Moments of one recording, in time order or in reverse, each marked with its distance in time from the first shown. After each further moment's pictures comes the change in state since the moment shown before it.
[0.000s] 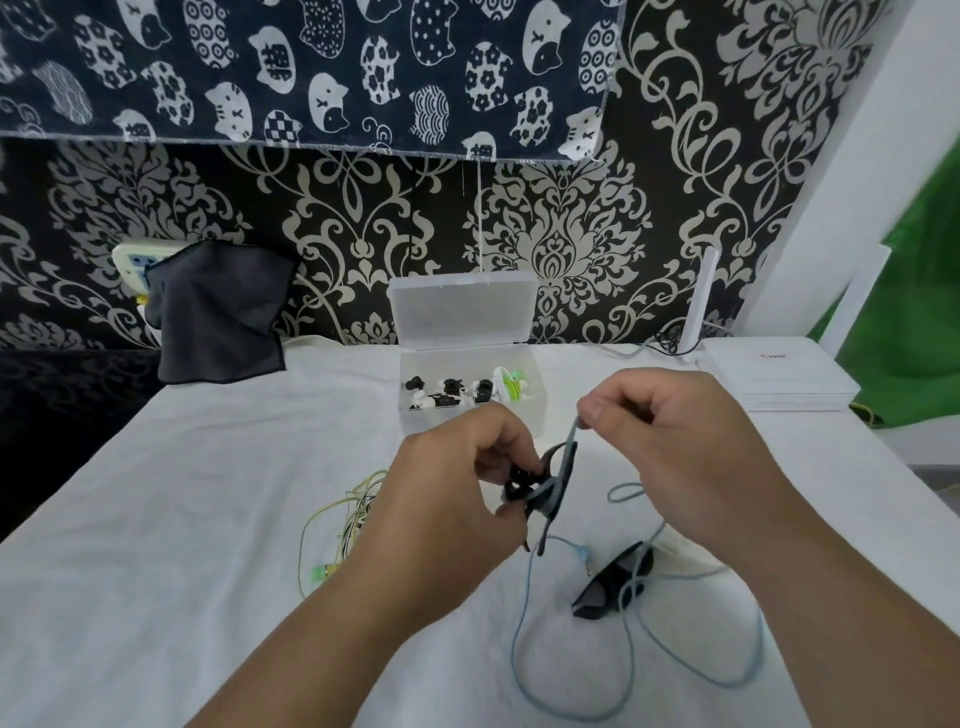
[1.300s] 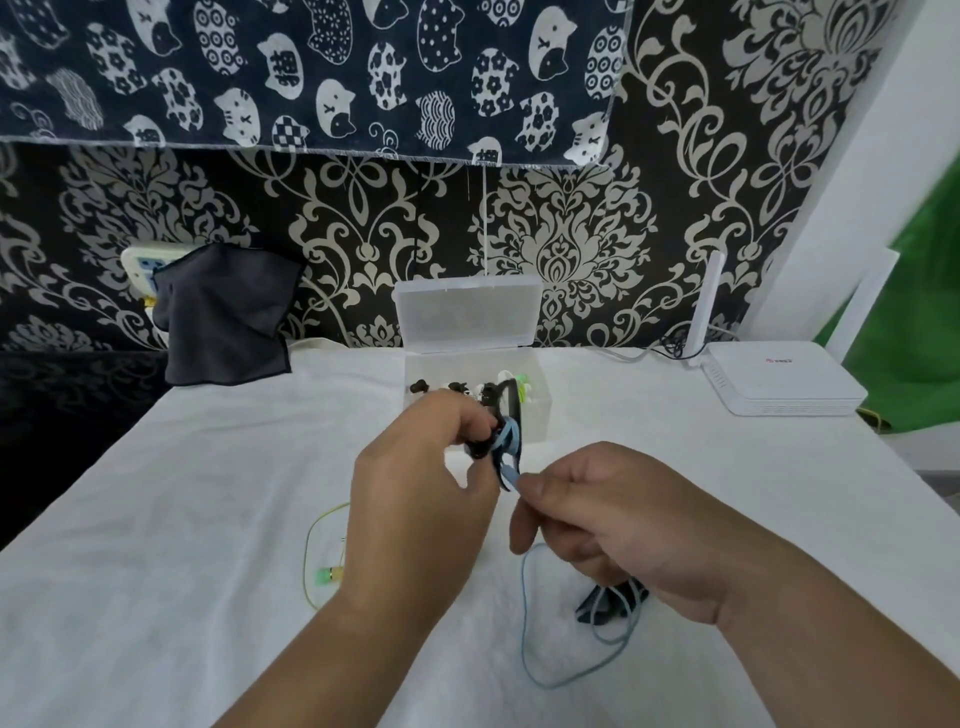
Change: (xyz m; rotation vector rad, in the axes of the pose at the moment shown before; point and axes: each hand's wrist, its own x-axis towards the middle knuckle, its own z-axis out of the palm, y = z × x) left_hand 0.001 0.000 0.002 0.165 0.404 0.096; right_hand -0.011 -0.004 0.022 0.366 -0.628 0.359
